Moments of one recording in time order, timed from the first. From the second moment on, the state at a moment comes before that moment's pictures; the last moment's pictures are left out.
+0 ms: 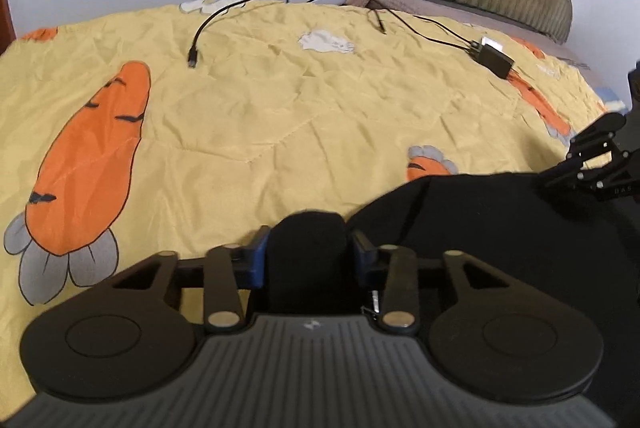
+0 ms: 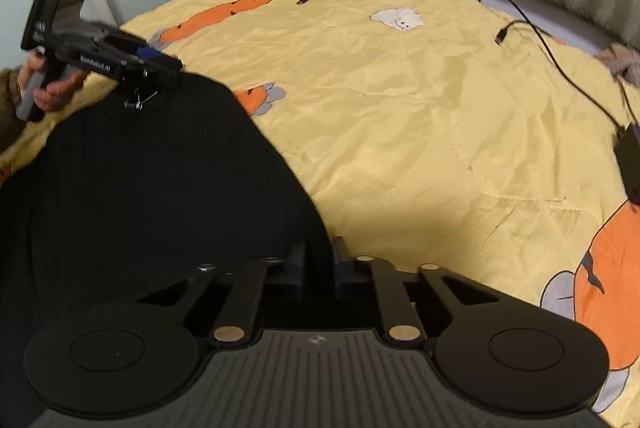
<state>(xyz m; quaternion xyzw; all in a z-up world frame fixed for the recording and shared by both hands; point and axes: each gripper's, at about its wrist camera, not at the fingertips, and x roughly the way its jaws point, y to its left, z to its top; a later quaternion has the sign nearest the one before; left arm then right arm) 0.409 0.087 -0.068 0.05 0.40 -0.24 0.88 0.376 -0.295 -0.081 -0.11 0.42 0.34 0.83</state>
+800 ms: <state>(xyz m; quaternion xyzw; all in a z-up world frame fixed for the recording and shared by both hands) 0.255 0.087 0.006 0.12 0.26 -0.20 0.94 0.170 -0.218 -0.032 -0.28 0.24 0.18 0.91</state>
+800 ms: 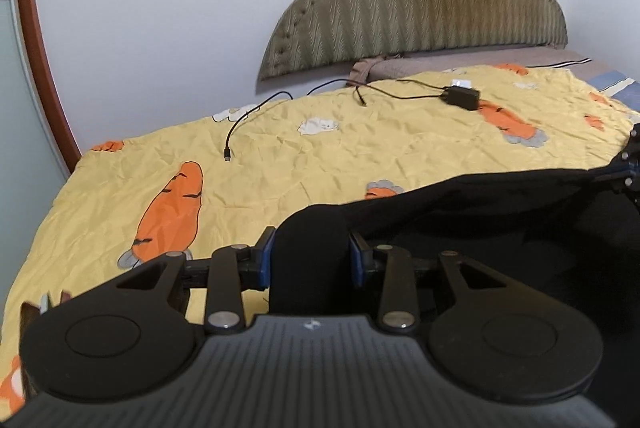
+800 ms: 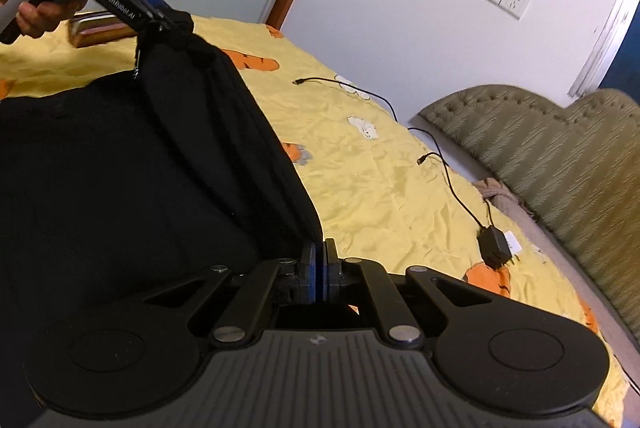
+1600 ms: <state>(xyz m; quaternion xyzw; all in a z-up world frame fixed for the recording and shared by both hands) 0.093 0.139 -0.050 0.13 0.29 -0.18 0.93 0.019 -0.179 -0.081 -0.34 0.27 0.21 0.88</state>
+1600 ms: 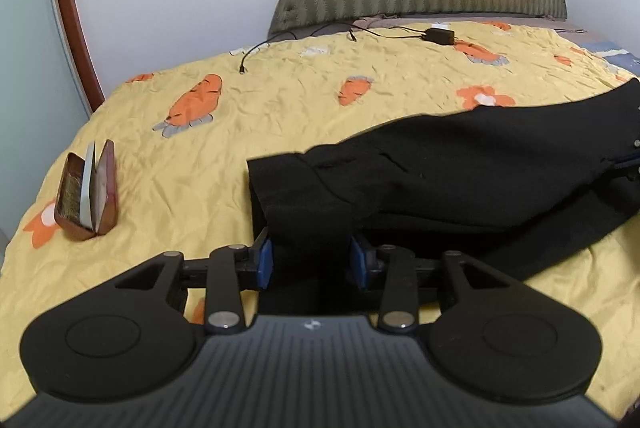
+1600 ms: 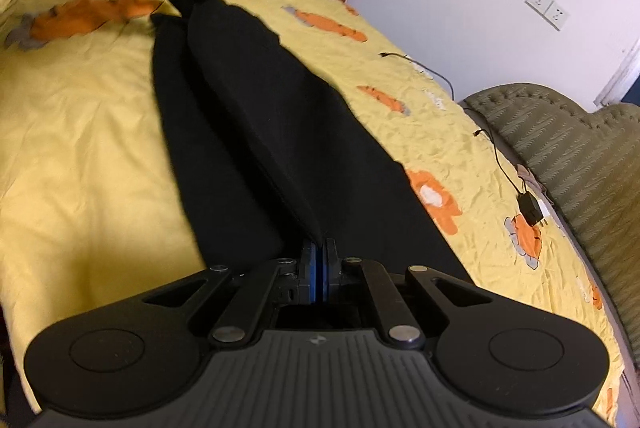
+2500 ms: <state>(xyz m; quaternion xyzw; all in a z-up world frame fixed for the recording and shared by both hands) 0.075 0.114 -0.013 0.10 0.25 -0.17 0.95 -0.013 -0.165 -0.103 -0.37 0.28 0.21 0.86</state>
